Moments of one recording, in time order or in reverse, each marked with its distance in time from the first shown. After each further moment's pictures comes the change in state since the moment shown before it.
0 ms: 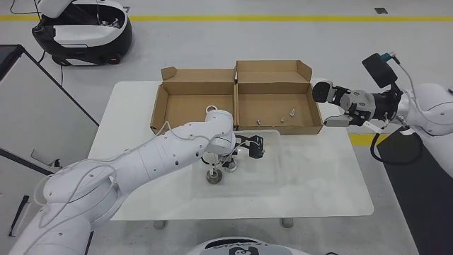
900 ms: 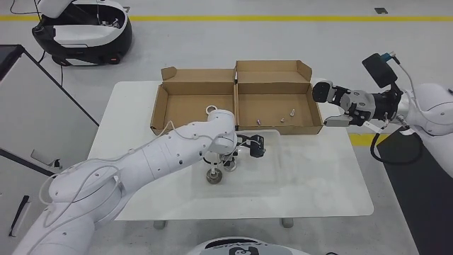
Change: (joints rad) left arm 0.001 -0.029 0.000 0.044 0.011 0.006 -0.006; right arm 0.000 0.000 0.000 0.000 0.000 0.000 0.000
